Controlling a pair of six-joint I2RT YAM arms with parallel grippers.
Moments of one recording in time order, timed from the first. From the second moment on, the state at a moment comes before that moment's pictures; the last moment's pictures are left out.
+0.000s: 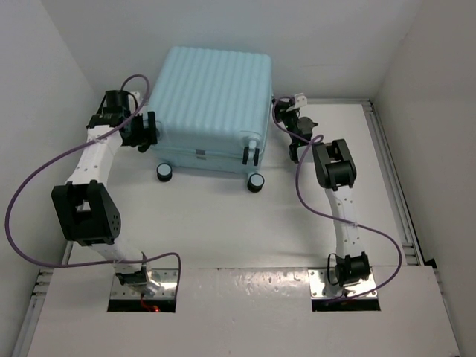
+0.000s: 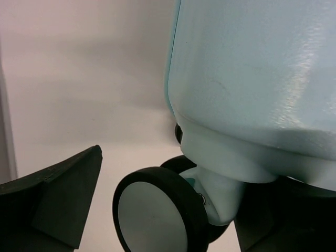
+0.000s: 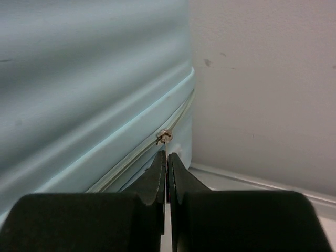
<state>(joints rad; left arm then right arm) 0.10 1.65 1.49 -0.72 0.00 -0.02 0.16 2.67 1.69 1.29 -0.19 0.11</state>
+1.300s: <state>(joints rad) -0.48 1.58 1.55 -0.60 0.22 -0.22 0.31 2.36 1.22 1.28 -0.03 0.23</state>
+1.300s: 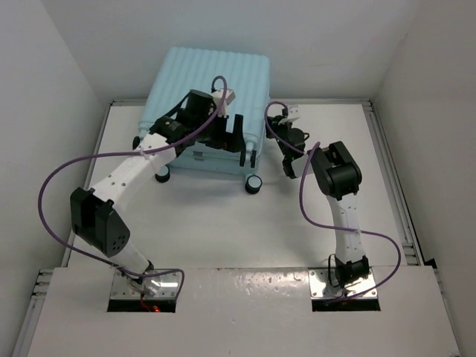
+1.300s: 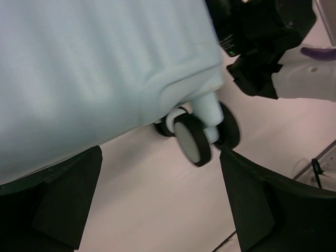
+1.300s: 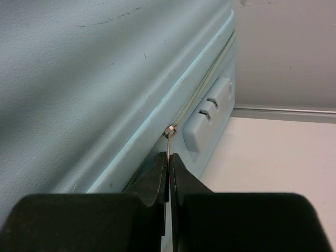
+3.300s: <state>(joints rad) -0.25 0.91 0.81 -0.59 0.08 0.79 0.55 2.00 0.72 1.27 -0.32 0.38</state>
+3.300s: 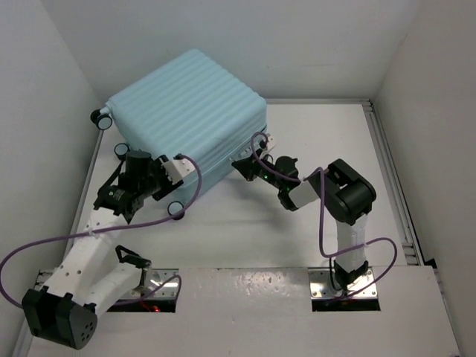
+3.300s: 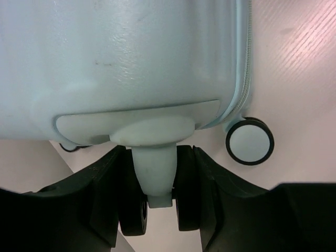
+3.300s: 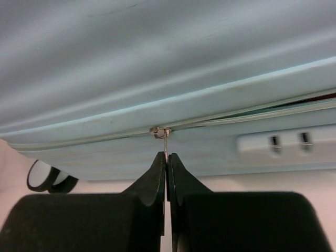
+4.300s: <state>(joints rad) 0.11 1.52 1.28 -1.01 0.28 0.69 0.24 2.22 0.99 1.34 -0.65 0.25</state>
